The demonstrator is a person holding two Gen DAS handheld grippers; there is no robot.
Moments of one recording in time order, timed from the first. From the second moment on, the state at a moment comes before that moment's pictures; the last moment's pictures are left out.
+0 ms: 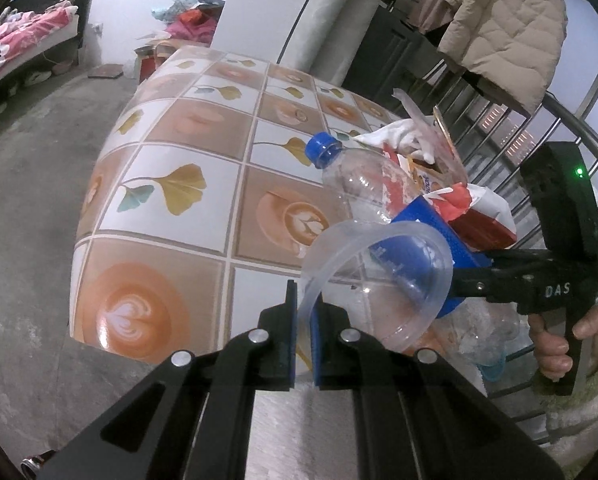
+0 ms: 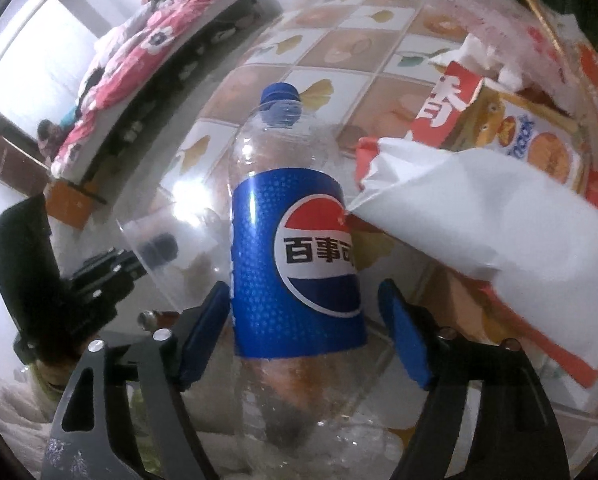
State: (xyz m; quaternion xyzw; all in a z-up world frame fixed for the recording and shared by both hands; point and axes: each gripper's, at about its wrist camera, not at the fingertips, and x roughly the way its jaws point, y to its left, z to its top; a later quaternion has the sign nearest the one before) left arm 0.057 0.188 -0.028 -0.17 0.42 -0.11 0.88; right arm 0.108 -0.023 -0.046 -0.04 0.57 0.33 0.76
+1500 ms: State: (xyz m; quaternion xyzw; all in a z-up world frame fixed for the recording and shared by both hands) left arm 0.060 -0.045 0.158 -0.07 0.36 -0.38 0.85; right arm -0.052 -0.311 0.063 0.27 0.29 0.19 0.90
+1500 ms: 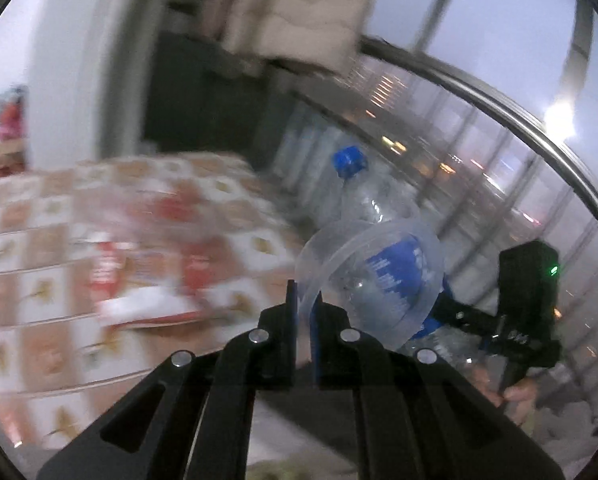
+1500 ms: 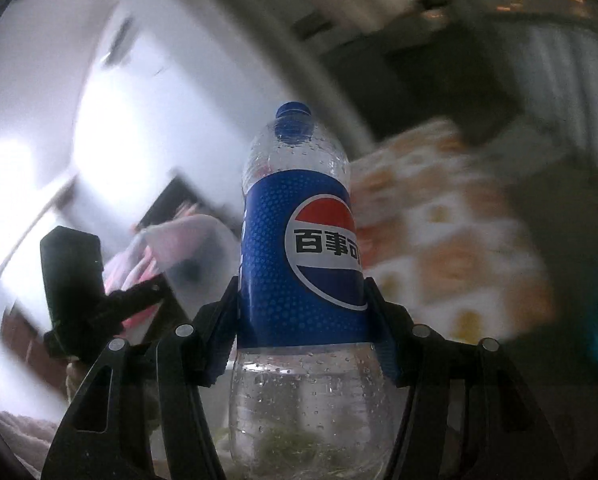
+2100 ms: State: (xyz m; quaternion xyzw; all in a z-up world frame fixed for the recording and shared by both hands) left arm 0.091 -0.430 0.050 0.10 0.58 -0.47 0.66; right arm -0.151 -0.550 -0.093 0.54 0.28 -0.14 0.78
